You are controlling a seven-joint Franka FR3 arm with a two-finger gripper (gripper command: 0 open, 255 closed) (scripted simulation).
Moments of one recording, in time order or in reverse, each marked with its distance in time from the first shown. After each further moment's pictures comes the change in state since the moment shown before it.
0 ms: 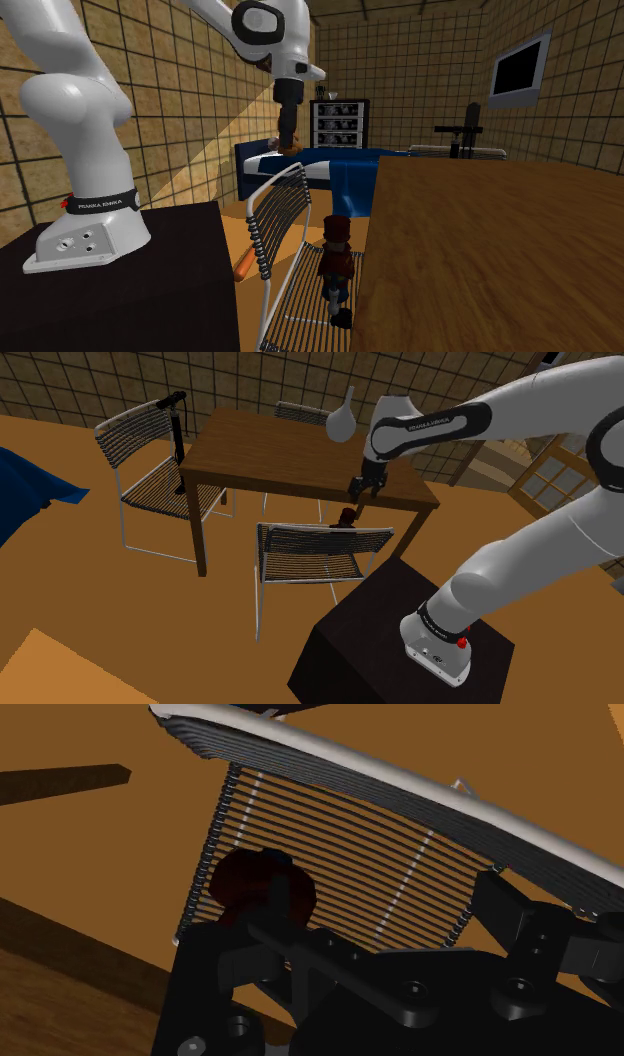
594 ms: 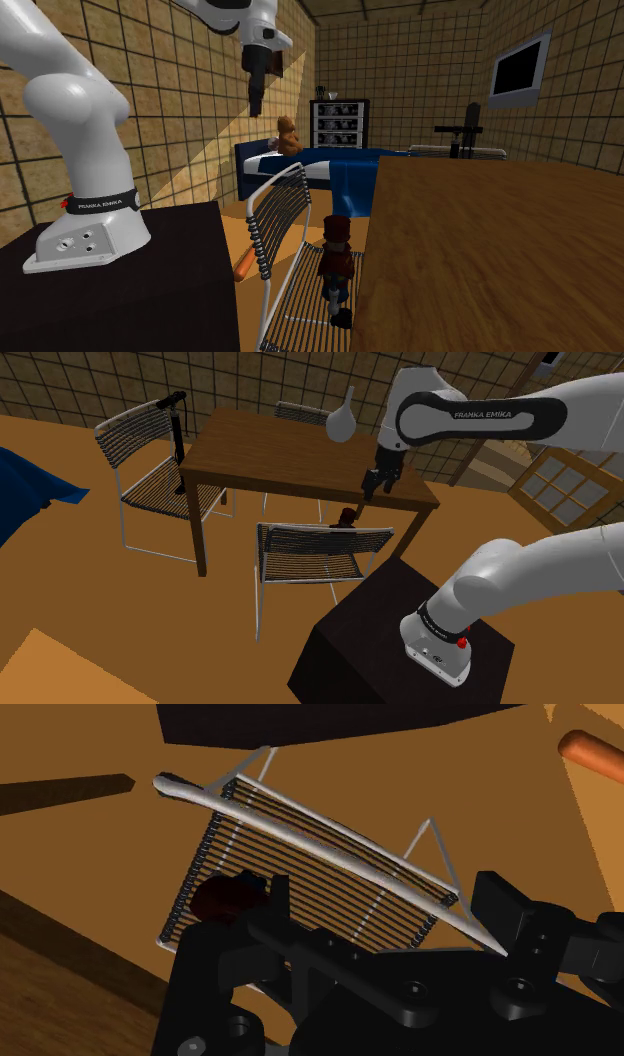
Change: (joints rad) arm 0.062 -0.295 0.078 -0.042 0.019 -0.270 0.015
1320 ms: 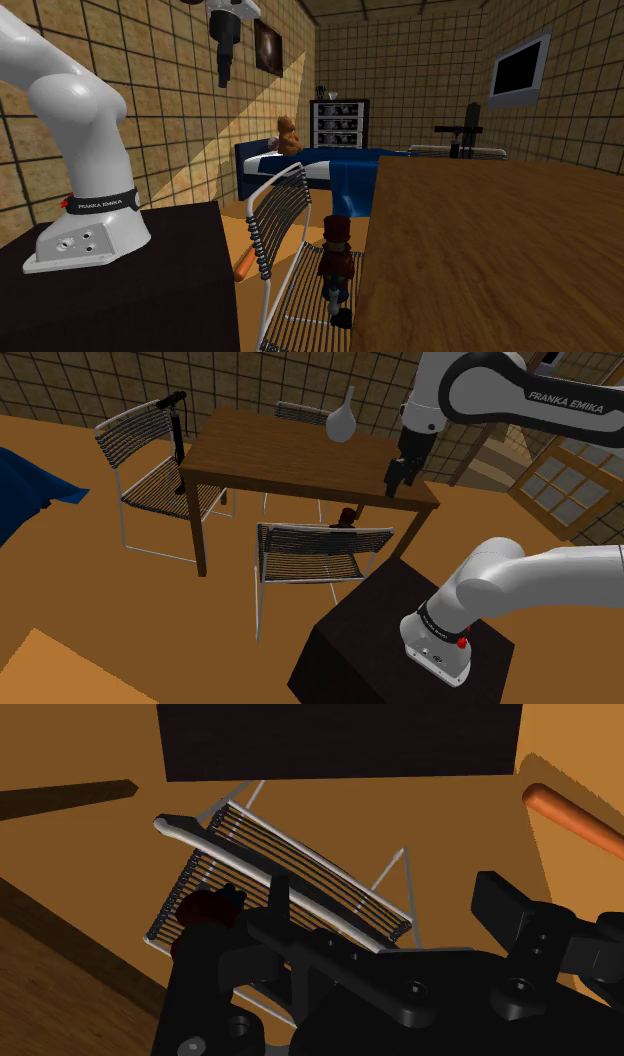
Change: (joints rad) arm 0.070 -0.221 0.074 0.063 0.044 -0.296 0.004
